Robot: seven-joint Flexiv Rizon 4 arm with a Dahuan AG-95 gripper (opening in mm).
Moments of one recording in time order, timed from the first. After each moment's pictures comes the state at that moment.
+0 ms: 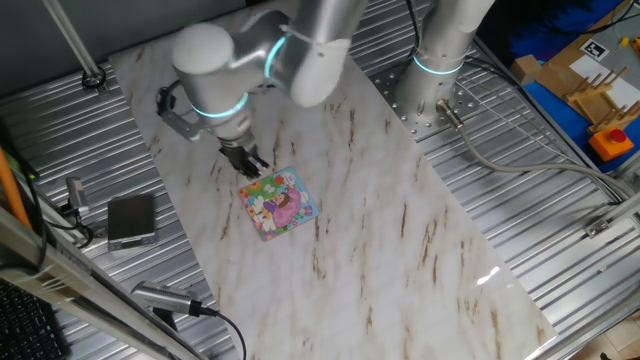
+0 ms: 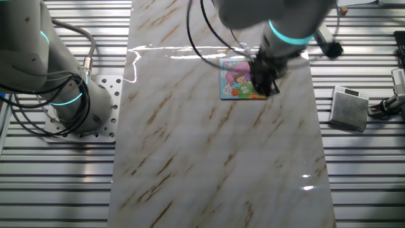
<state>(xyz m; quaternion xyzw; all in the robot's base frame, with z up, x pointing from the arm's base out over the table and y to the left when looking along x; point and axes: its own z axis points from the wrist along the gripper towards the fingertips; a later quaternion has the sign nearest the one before) 0.527 0.021 0.038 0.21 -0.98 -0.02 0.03</state>
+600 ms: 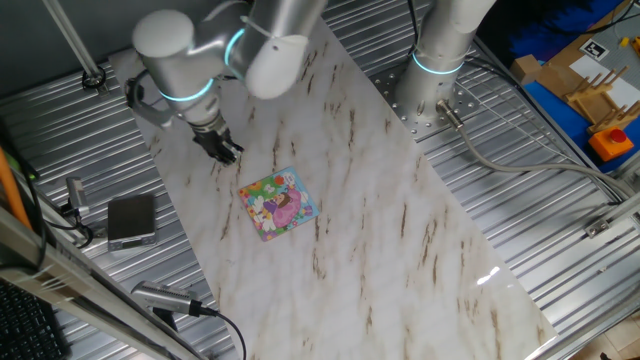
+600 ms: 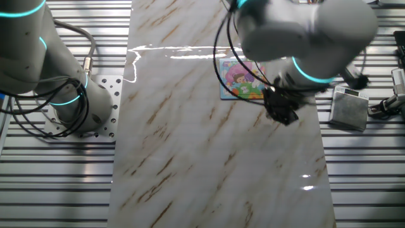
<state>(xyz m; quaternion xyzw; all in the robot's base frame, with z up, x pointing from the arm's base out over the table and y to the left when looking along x) 0.567 -0.048 0.030 0.27 -0.96 -0.03 0.04</state>
